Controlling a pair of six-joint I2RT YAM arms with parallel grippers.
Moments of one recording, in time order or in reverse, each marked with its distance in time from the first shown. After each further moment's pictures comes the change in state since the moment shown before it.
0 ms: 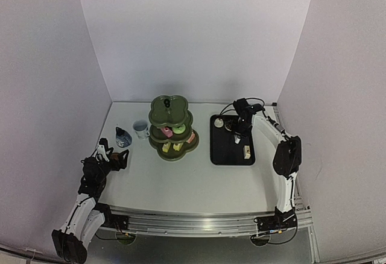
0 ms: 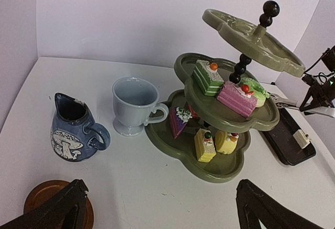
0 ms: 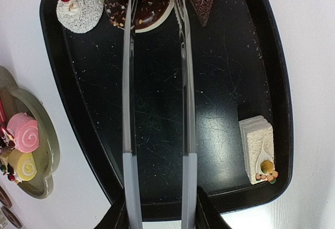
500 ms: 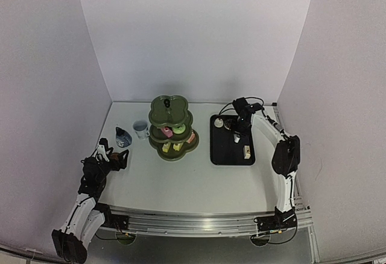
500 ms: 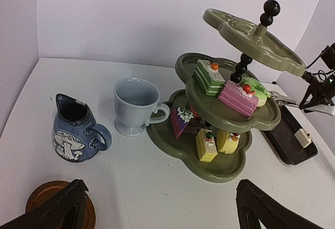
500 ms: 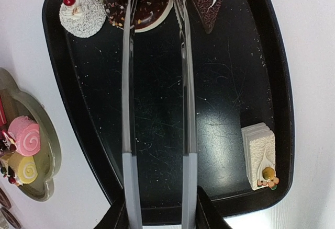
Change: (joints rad) left arm 0.000 0.001 0.000 0.000 -0.004 0.011; right arm 0.000 0.027 0.039 -0.007 0.006 -0.015
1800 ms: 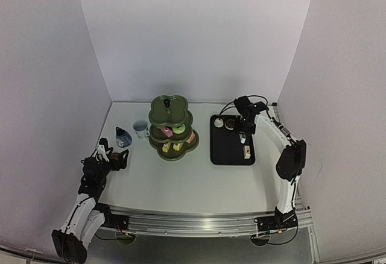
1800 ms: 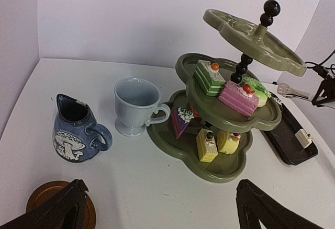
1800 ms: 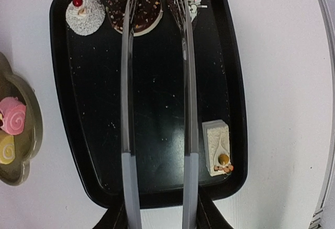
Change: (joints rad) left arm 0.000 -0.001 0.000 0.000 -0.003 0.000; right arm 0.027 -0.106 -0.022 -0.069 0.137 -0.126
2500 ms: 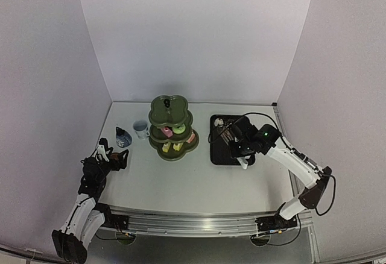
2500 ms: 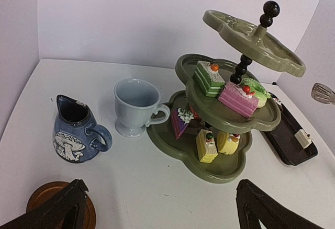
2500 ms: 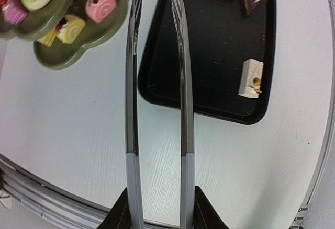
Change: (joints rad) left arm 0.000 -0.003 0.000 0.000 0.000 0.000; right arm 0.364 -0.507 -0.336 -0.032 0.053 -0.026
